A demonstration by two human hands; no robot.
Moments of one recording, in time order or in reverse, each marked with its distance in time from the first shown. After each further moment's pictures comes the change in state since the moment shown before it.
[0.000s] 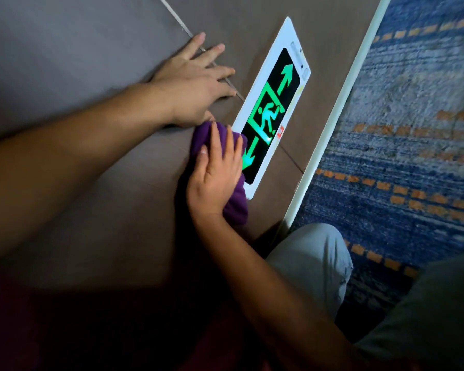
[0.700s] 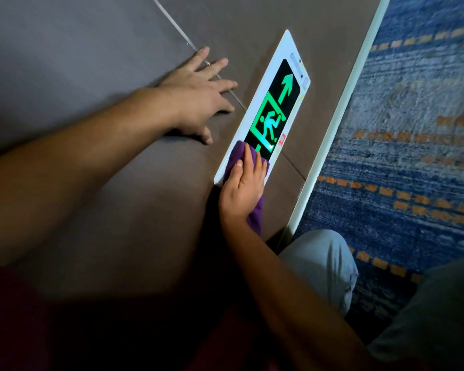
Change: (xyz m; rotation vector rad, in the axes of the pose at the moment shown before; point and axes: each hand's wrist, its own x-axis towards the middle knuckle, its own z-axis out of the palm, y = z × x) left_hand -0.001 -0.005 -0.002 0.081 -0.115 0.056; right_hand 0.017 0.043 -0.009 0.070 0.052 0.237
